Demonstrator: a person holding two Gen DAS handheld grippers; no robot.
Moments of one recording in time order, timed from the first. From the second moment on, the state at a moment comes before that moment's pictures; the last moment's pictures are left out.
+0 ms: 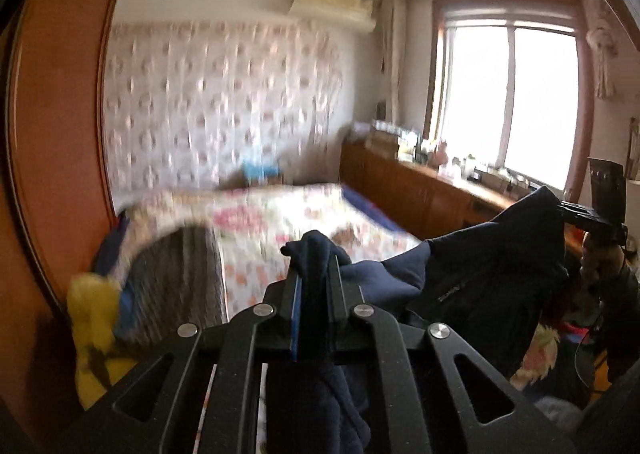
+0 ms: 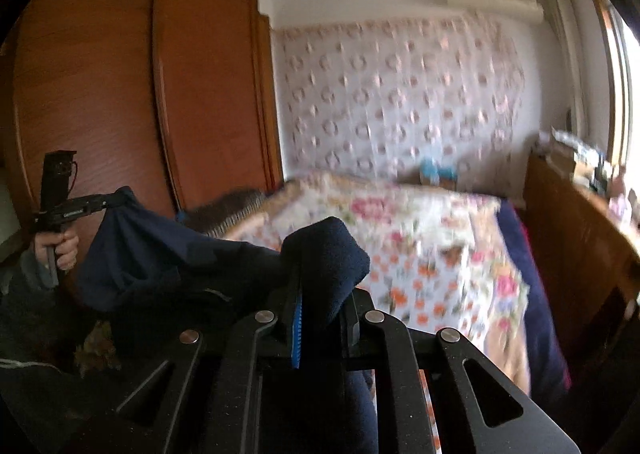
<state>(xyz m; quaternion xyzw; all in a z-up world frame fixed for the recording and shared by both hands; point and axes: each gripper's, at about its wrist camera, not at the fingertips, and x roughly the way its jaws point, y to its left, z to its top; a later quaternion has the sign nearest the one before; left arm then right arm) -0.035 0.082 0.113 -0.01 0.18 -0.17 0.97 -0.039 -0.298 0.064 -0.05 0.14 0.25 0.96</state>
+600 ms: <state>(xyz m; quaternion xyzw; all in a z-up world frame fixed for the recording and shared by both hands) -0.061 0.118 0.214 0.02 0.01 -0.08 1.00 -0.122 -0.335 0.183 -0.06 0.01 0.21 0.98</state>
